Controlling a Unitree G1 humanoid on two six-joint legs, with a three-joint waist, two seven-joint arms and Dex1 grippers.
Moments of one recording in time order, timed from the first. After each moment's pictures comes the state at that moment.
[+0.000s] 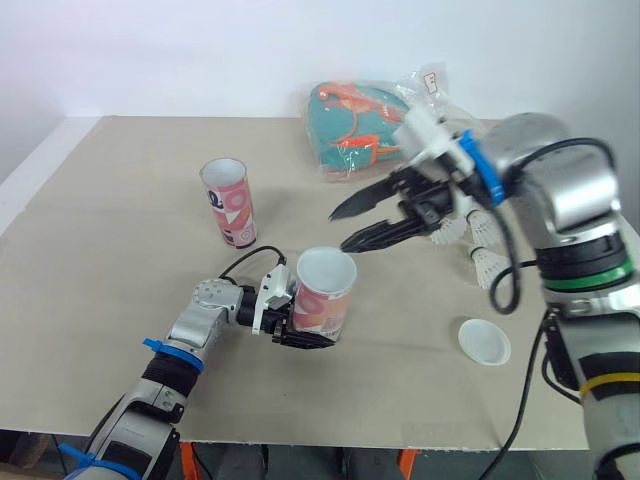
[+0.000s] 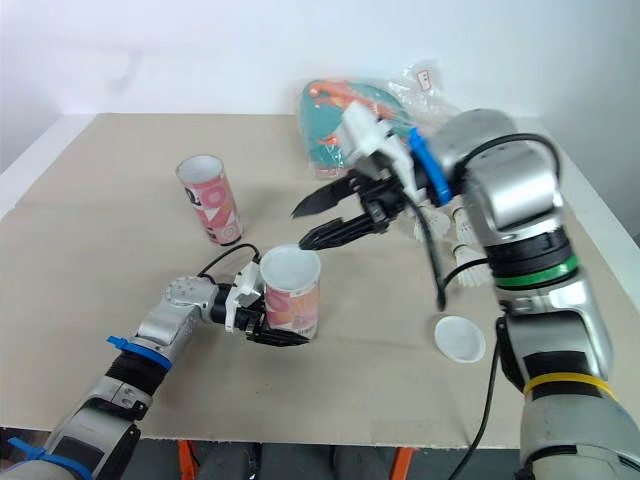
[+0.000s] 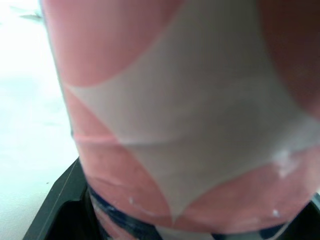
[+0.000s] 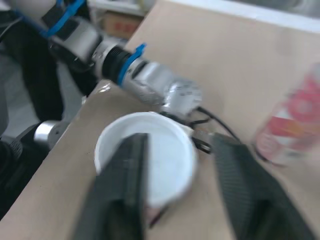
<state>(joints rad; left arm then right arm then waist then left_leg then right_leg) -0.54 0.30 -0.25 0.40 -0.27 0.02 -1.42 -1.10 -0.76 0.20 0.02 0.50 0.63 1.57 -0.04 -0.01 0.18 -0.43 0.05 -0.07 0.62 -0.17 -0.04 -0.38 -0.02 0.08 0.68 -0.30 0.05</state>
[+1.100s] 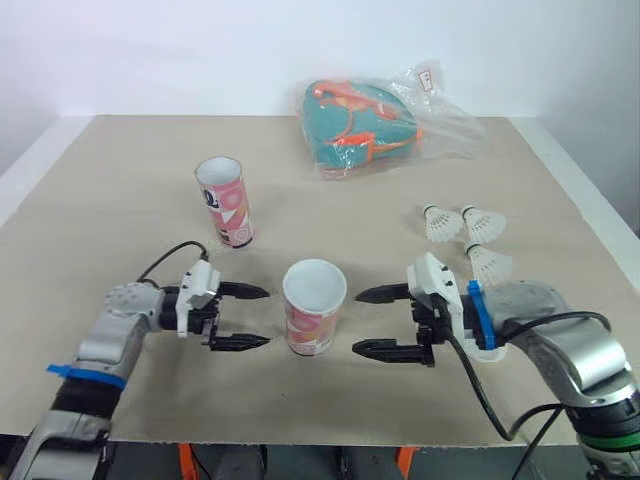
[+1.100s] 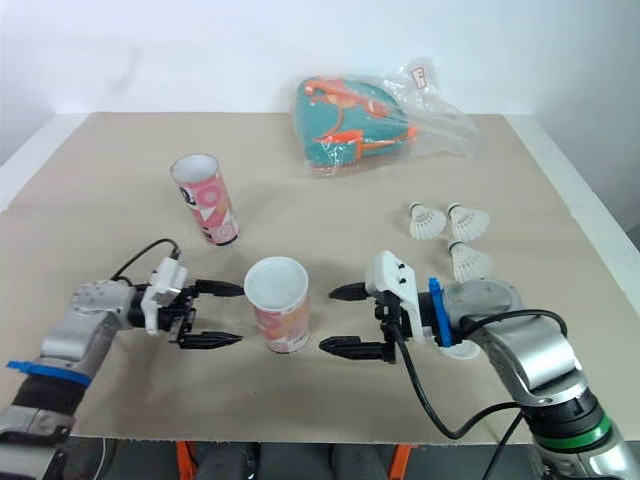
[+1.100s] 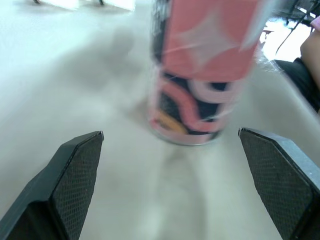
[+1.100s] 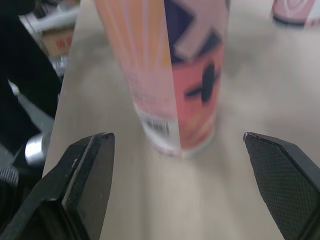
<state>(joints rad) -0.24 0.65 0.02 -0.01 -0.52 0.20 -1.44 -0.33 -0.73 0.12 -0.43 0.54 0.65 1.10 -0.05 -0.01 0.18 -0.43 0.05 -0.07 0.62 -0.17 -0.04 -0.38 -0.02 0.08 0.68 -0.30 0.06</state>
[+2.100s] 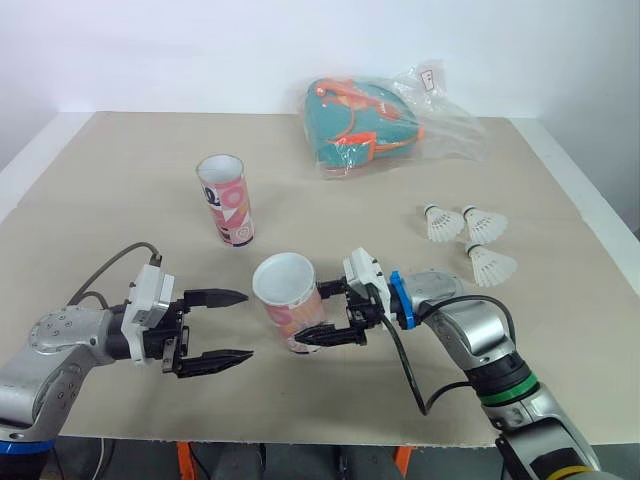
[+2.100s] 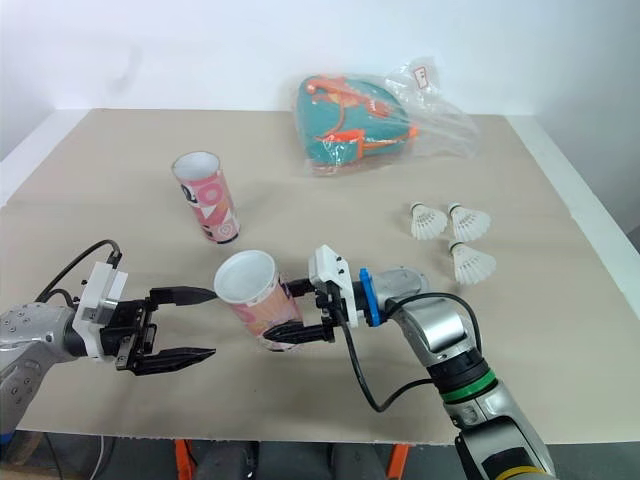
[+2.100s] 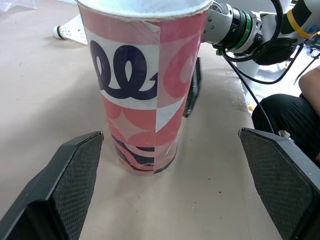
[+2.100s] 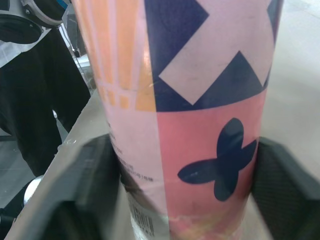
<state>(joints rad) -0.03 0.77 0.17 -0.36 -0.71 0.38 -1.26 -0.53 -0.46 0.31 -0.06 0.43 0.41 1.23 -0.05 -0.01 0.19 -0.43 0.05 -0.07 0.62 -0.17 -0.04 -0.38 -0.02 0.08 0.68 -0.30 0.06</state>
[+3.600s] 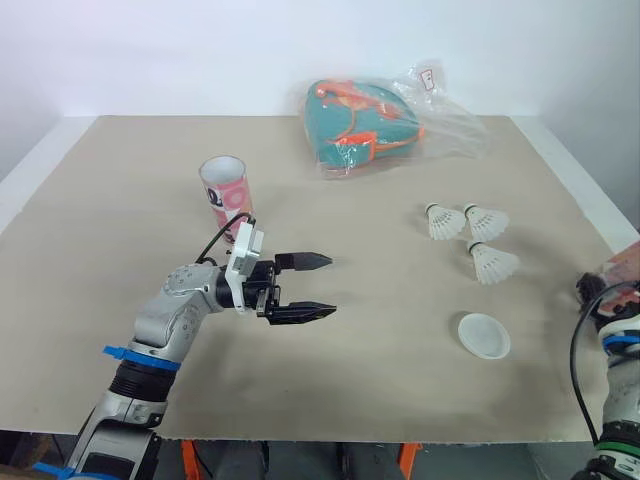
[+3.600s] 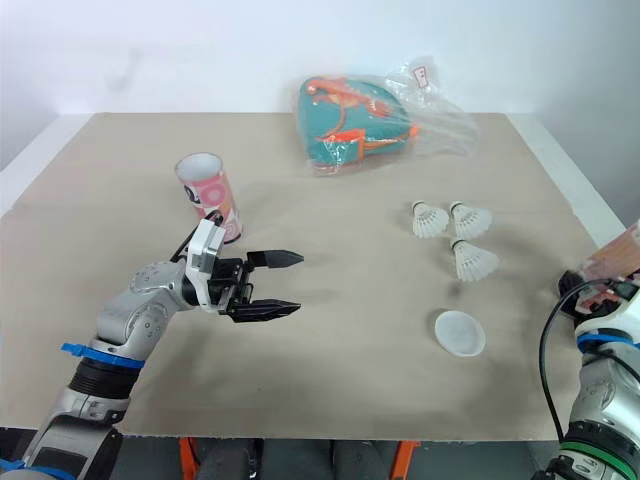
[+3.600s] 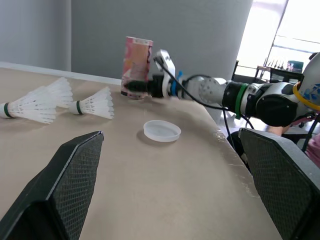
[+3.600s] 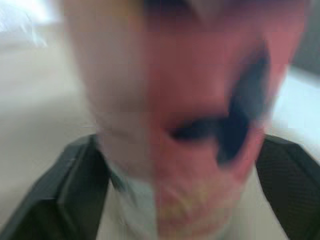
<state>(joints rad) -0.49 0.37 -0.11 0.00 -0.61 0.32 -1.28 -0.24 -0.58 -0.74 0.51 0.40 0.13 0.32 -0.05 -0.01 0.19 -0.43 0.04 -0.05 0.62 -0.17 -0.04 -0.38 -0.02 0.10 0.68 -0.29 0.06</state>
